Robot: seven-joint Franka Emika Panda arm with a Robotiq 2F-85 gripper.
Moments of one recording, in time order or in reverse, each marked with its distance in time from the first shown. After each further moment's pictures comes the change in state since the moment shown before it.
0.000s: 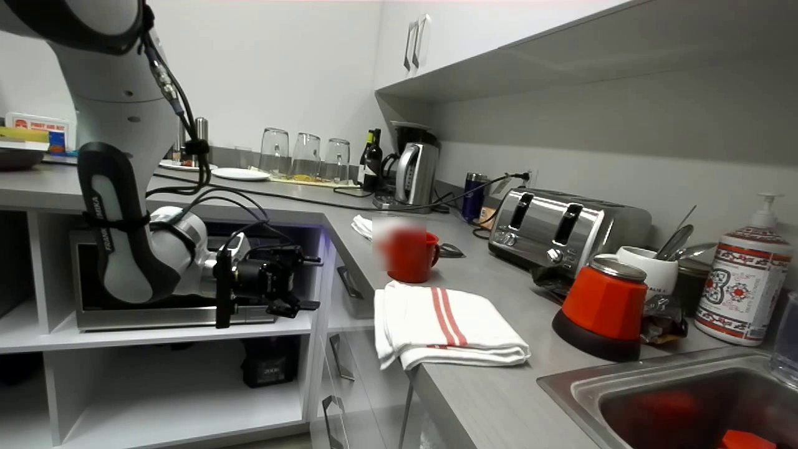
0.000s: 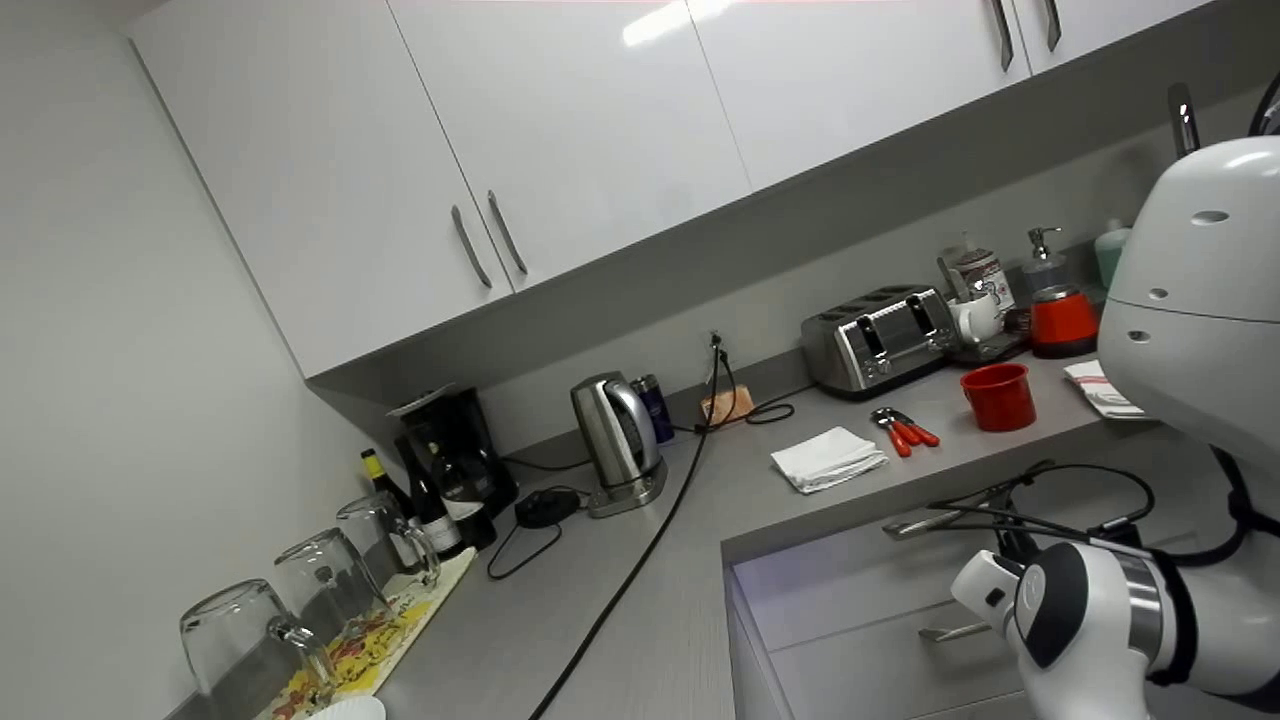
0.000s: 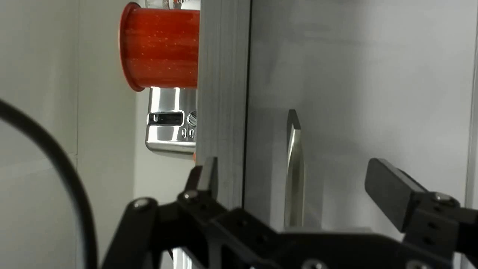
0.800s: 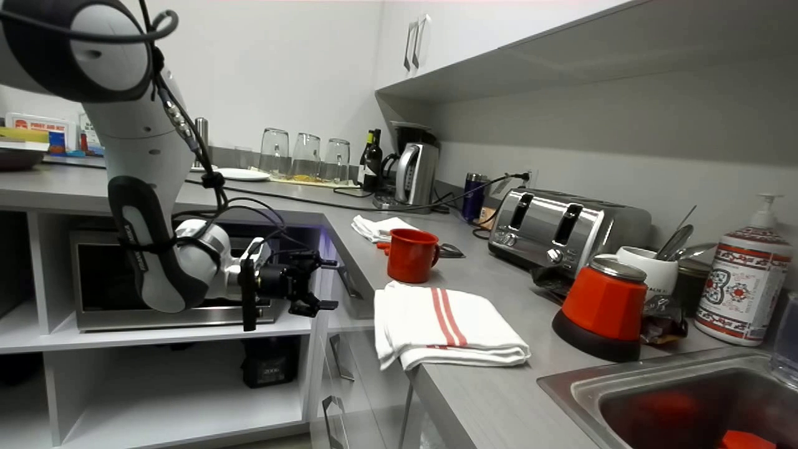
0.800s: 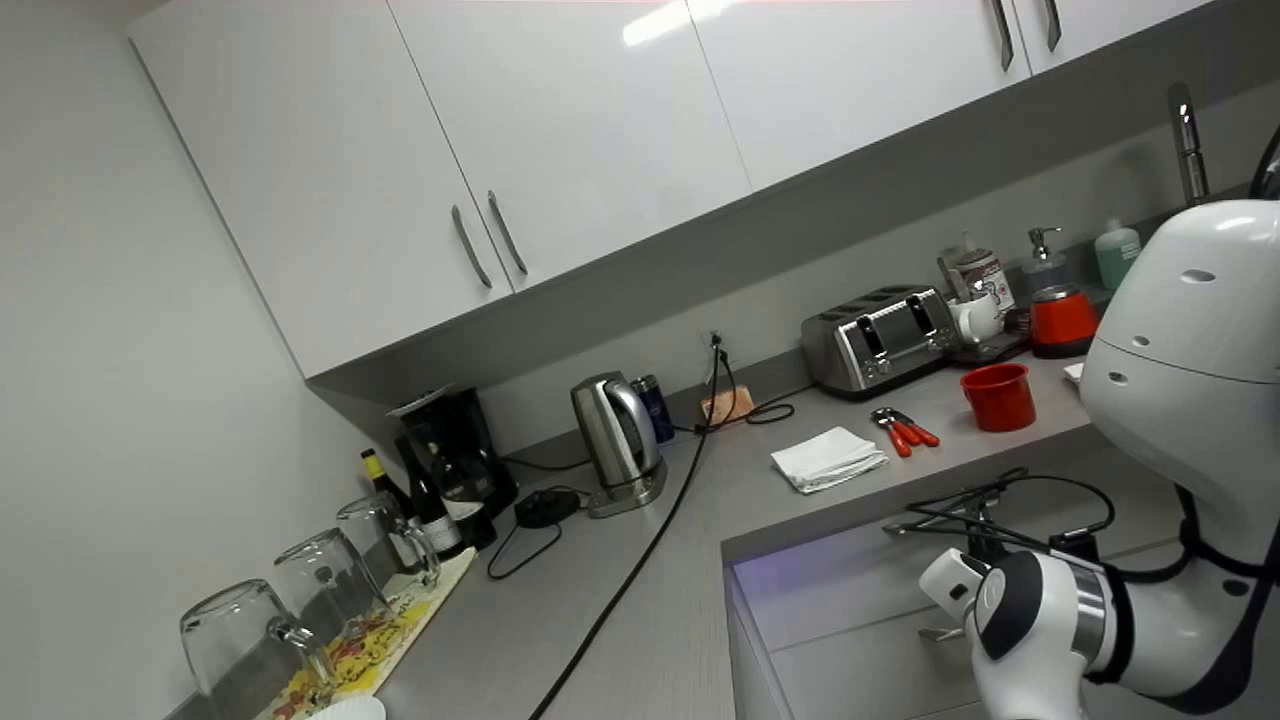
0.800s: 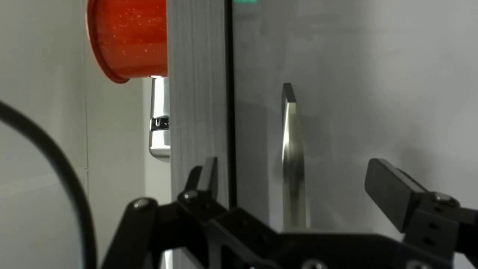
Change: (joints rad) arm -0.006 0.152 -0.035 0.252 -0.004 0.006 -0.012
